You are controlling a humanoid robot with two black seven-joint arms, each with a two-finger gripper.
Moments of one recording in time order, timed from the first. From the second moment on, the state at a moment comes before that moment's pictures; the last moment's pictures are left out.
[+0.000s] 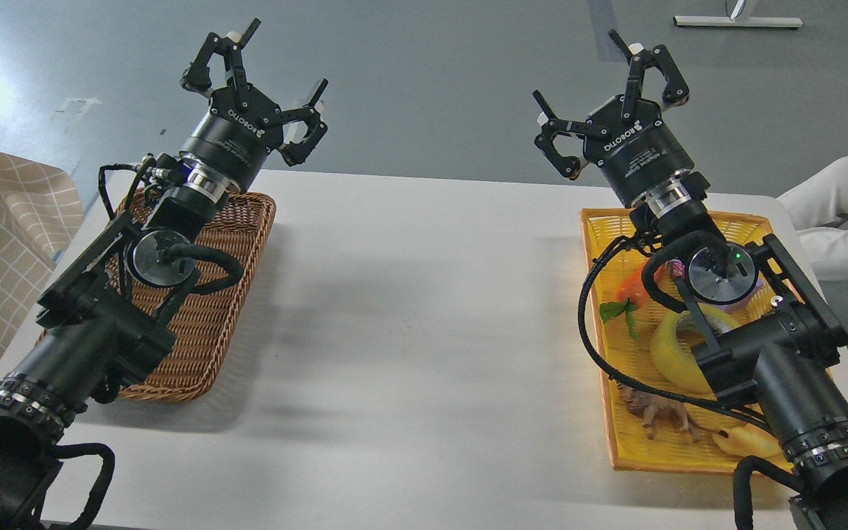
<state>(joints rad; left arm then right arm) -0.62 0.24 -1.12 -0.94 0.17 -0.49 -0.21 0.65 0.00 1.28 0.92 -0.20 0.49 -0.06</state>
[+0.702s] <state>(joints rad) -0.63 0.25 -1.12 -0.94 0.17 -0.49 -0.21 0.77 -0.31 0.85 1.00 -0.28 0.49 -0.05</state>
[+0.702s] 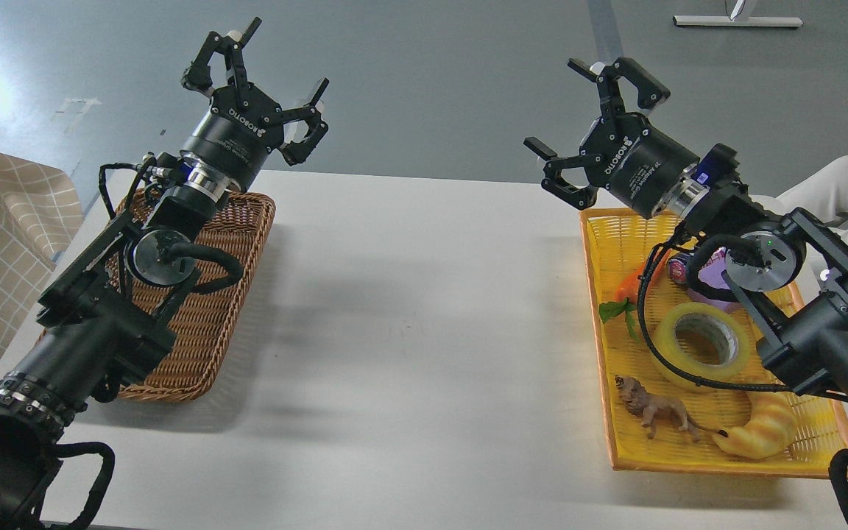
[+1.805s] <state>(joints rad) -0.63 0.25 -1.12 -0.94 0.17 -0.49 -0.21 0.87 -0.85 0.68 1.36 -1.01 0.49 -0.09</state>
